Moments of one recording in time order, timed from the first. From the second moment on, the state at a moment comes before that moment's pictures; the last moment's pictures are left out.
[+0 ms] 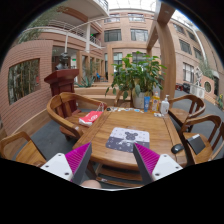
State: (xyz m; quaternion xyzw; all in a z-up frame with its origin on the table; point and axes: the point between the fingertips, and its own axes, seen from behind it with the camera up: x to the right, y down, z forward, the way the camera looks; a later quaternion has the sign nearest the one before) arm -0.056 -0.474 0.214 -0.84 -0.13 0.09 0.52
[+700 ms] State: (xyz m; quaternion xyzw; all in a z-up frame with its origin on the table) arm 0.226 -0.318 0.014 -0.88 0.05 -0.02 0.47
